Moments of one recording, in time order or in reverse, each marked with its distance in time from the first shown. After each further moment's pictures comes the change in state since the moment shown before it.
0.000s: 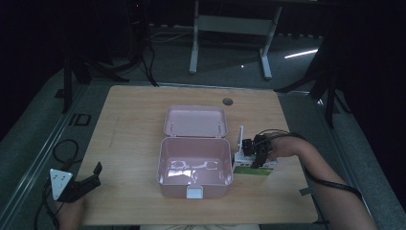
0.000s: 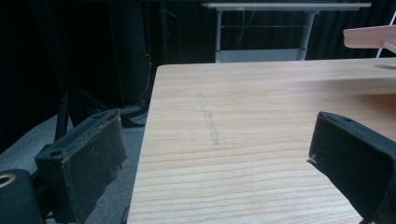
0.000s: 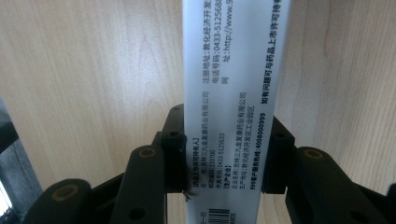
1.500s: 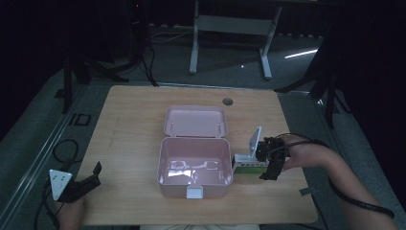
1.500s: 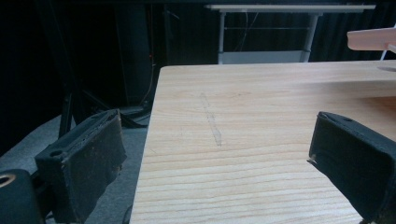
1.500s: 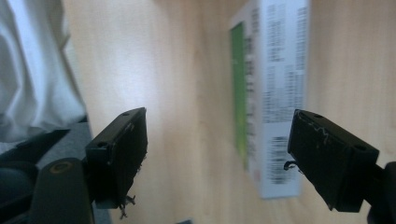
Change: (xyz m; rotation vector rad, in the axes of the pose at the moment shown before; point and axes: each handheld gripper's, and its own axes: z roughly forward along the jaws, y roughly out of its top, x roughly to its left) left arm 0.000 0.000 -0.001 -0.006 0.012 -0.007; right arm 0.051 -0.023 -0.061 -0.134 -0.076 0.021
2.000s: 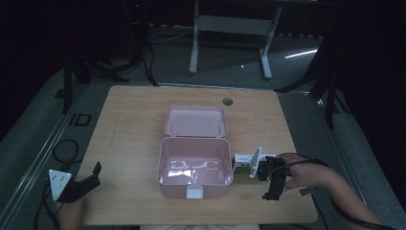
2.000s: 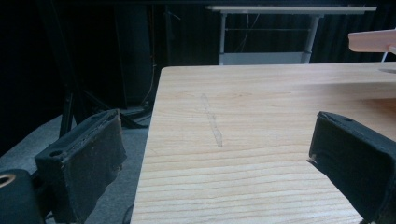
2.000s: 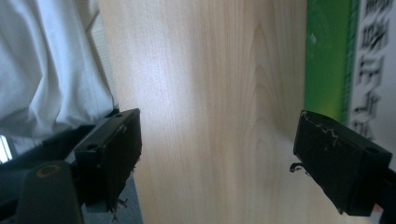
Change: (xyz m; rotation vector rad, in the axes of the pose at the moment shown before) left arm 0.000 0.000 0.000 -0.001 0.007 -0.001; right arm 0.036 -0.015 0.043 0.030 0.097 0.021
